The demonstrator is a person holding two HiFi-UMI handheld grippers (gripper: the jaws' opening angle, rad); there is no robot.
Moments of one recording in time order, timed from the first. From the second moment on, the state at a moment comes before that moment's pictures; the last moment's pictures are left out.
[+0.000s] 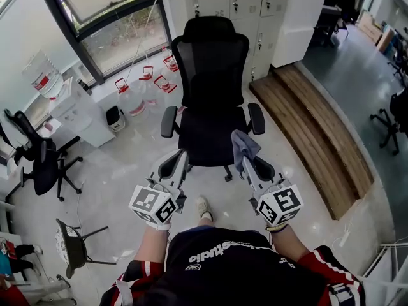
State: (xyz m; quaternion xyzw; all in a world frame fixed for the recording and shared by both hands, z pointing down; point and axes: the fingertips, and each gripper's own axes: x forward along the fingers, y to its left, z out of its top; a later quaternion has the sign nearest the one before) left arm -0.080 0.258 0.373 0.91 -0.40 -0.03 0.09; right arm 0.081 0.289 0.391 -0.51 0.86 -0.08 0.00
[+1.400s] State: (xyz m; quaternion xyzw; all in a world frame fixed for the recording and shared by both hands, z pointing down) left arm -0.216 -0.024 0.377 0.88 -0.46 -0.05 0.10; right arm -0.031 -0.005 0.391 -0.56 0.82 -0.08 -0.03
